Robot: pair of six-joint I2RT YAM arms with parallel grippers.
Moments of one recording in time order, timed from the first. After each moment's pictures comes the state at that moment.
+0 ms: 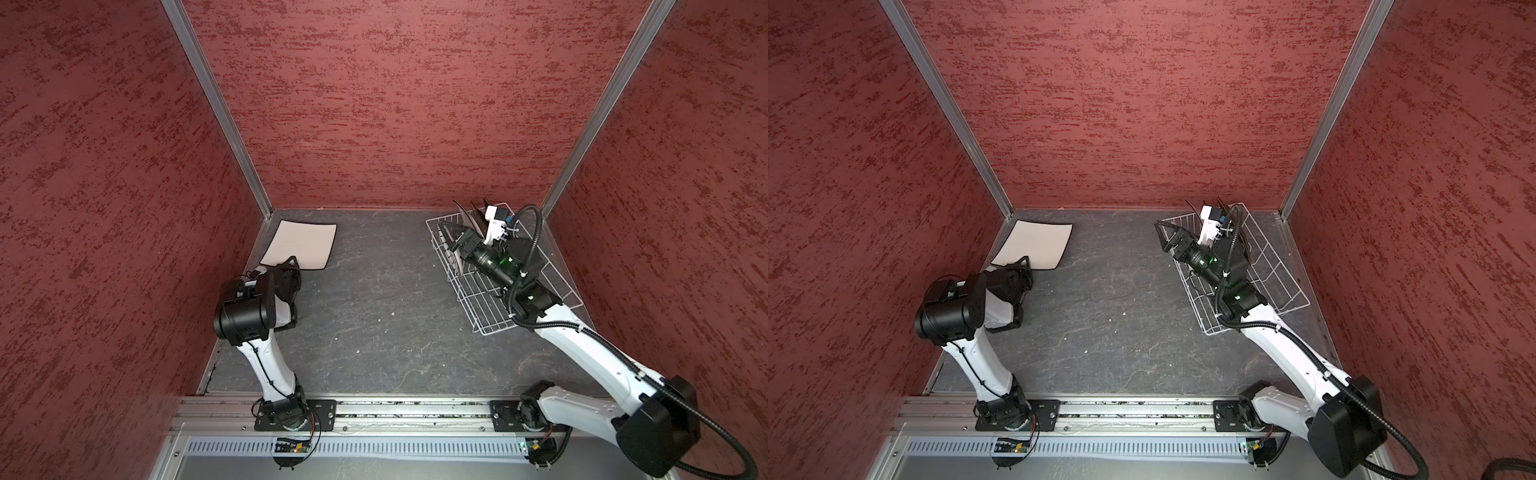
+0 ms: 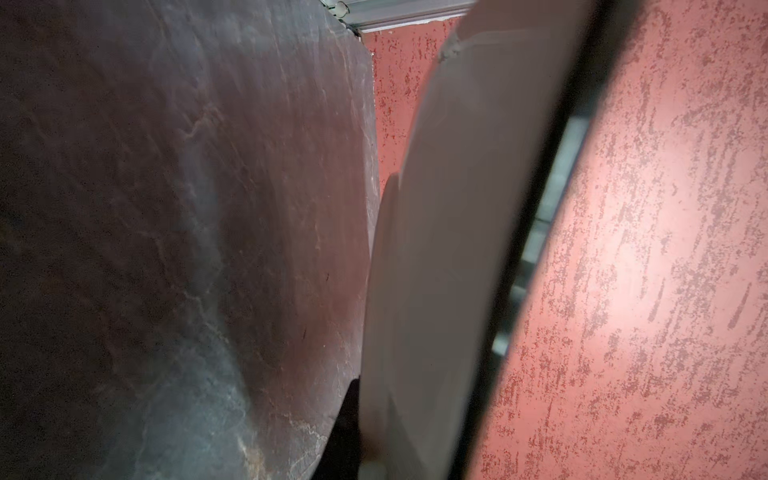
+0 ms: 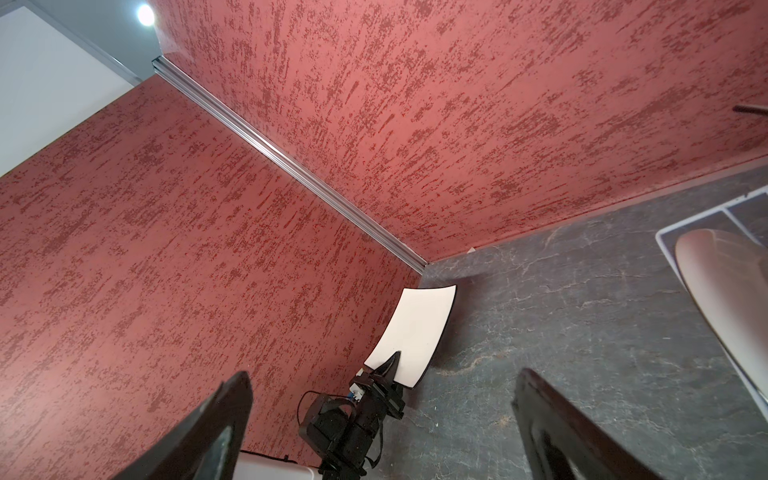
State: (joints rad) left arm 0.26 1.92 0.53 1.20 0.16 -1.46; right arm 0.48 1.14 0.89 0.31 -0.21 0.92
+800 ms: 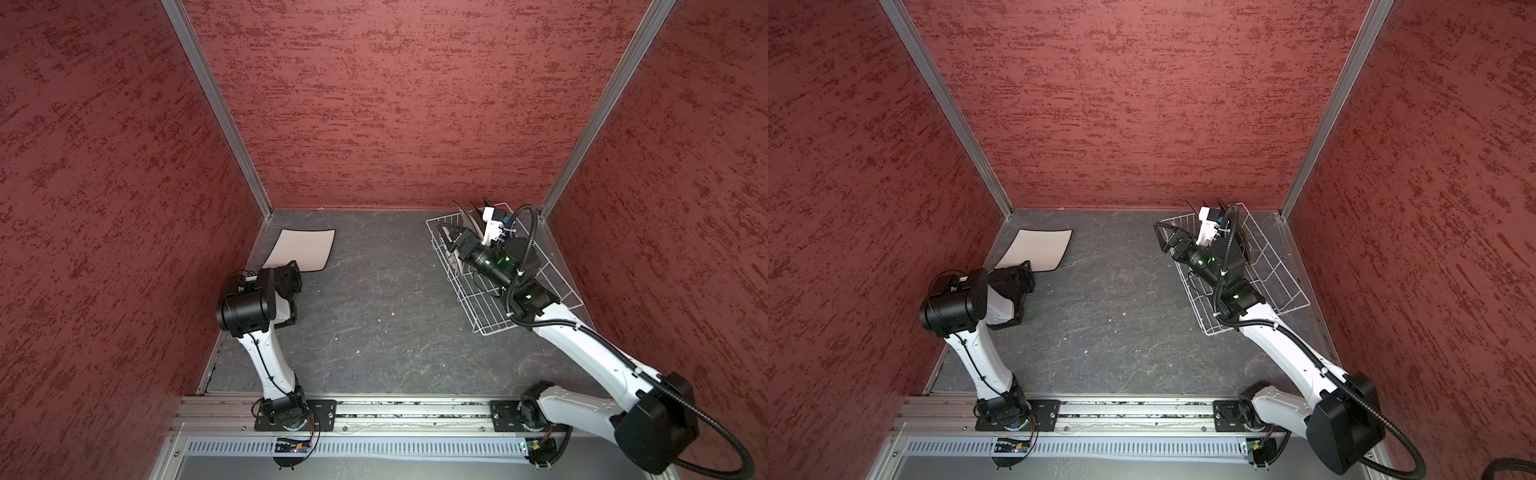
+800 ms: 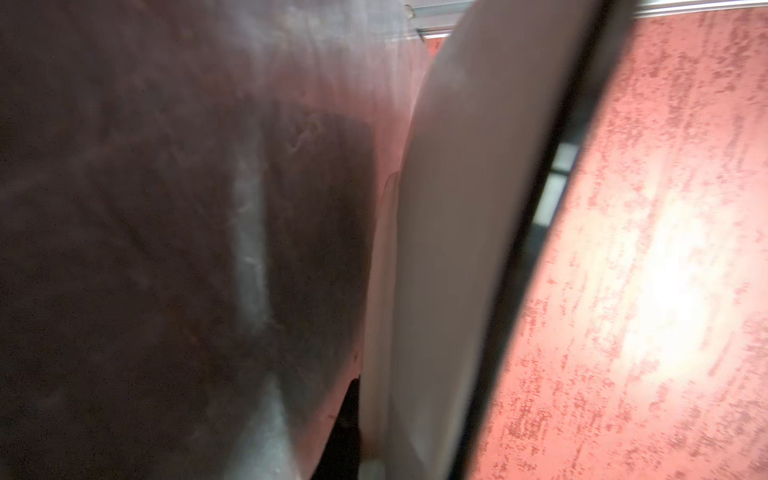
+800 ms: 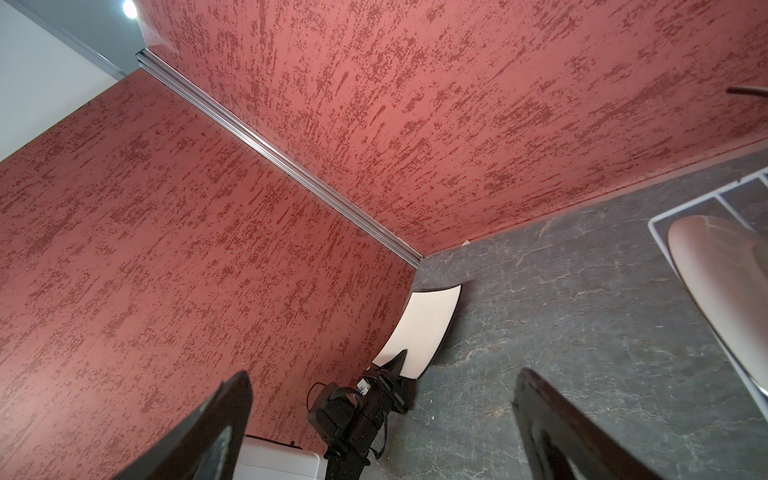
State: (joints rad) left arm 0.28 2.00 0.59 1.10 0.17 -1.50; right arm 0.48 1.15 0.89 0.31 -0.21 0.93
